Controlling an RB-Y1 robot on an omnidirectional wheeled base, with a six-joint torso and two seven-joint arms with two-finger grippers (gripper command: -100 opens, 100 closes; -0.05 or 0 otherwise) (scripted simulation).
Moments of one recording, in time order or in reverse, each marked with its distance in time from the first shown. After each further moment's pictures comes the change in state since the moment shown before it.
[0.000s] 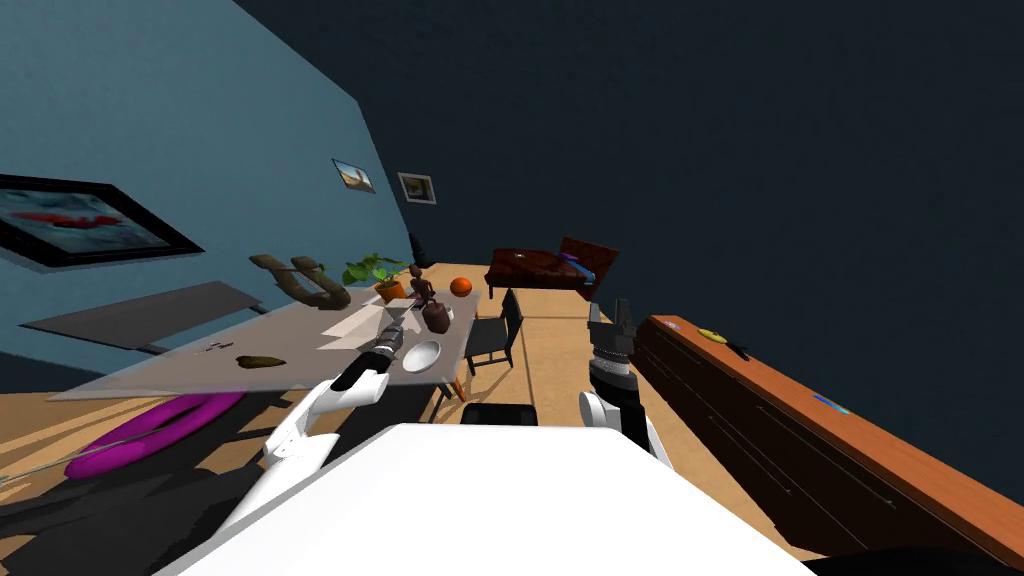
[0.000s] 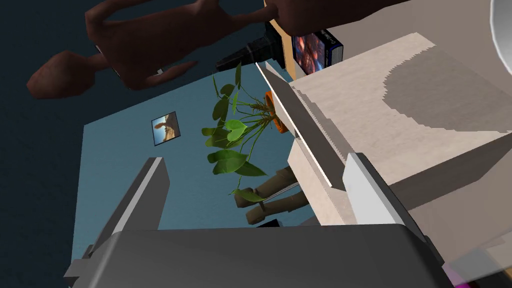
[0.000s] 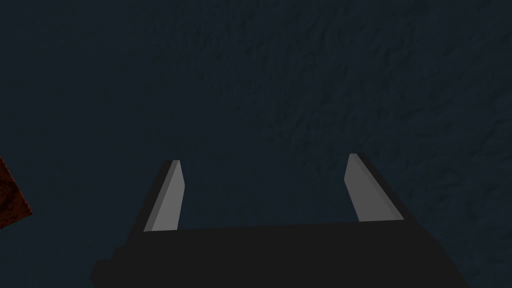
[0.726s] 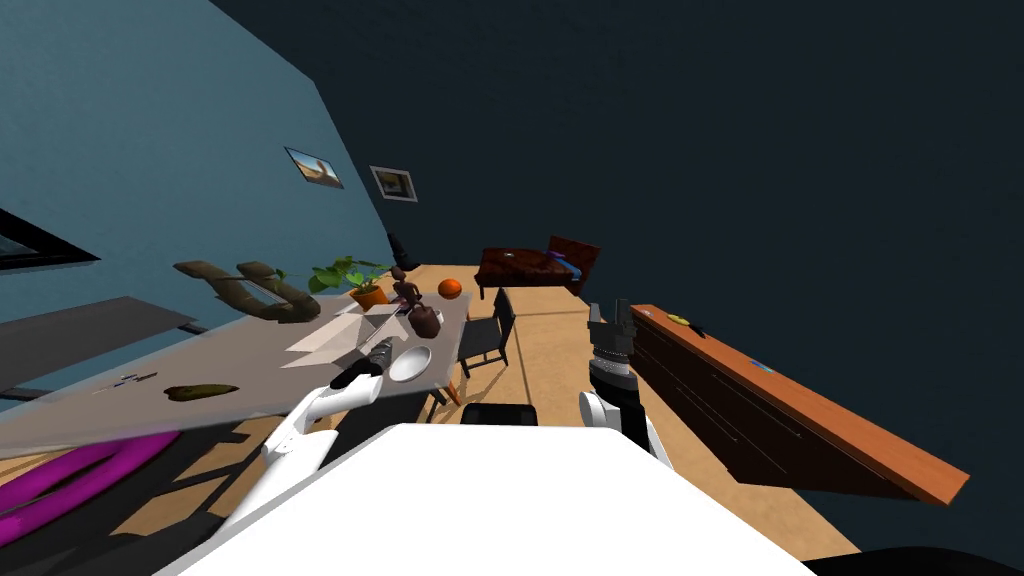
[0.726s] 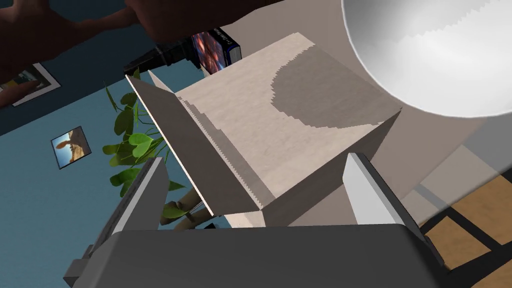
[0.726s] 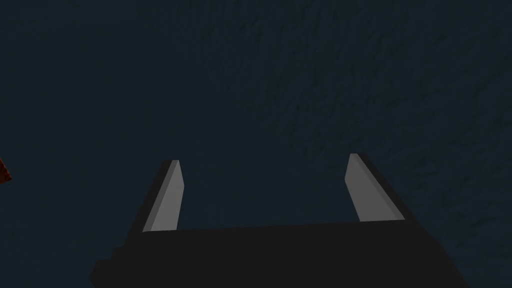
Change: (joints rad) left arm -0.057 -0.005 0.083 0.196 0.027 0.191 -0.003; right arm 0.000 0.000 0.000 0.000 0.000 0.000 0.000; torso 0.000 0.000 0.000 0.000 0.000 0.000
